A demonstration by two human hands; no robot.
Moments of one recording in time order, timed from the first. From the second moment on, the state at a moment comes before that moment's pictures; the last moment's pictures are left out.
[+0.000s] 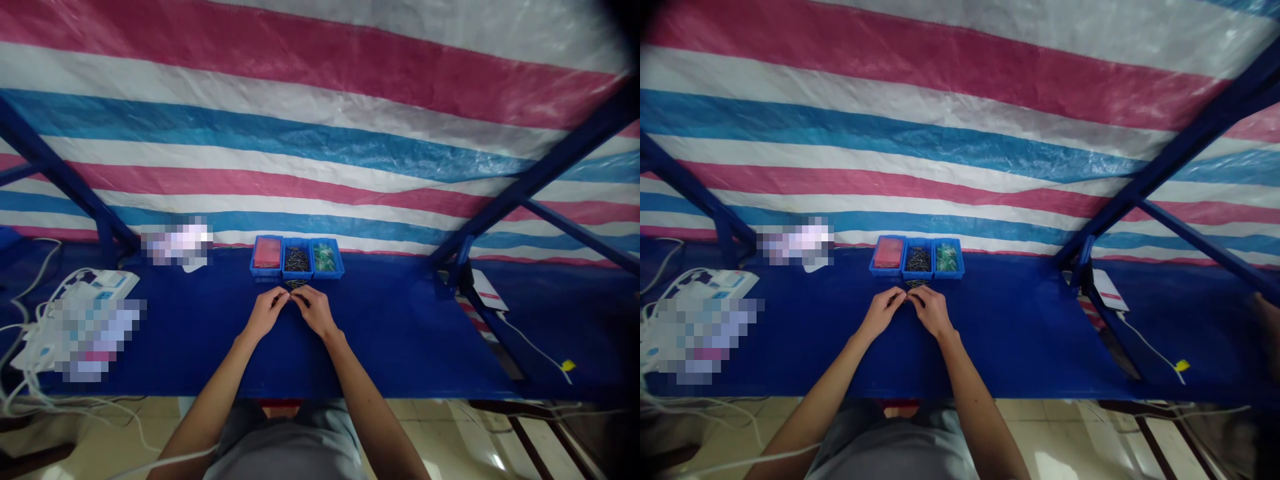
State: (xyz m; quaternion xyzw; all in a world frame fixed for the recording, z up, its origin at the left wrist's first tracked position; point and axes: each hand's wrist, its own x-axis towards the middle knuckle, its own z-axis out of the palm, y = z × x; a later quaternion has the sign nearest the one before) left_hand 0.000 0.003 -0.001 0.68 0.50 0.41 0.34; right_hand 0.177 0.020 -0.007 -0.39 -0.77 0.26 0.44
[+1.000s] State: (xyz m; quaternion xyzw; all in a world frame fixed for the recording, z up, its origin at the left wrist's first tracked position) left_hand 0.002 0.000 0.002 0.69 0.49 0.41 0.33; right_hand 0.178 0.019 -0.008 -0.43 -0.81 0.20 0.35
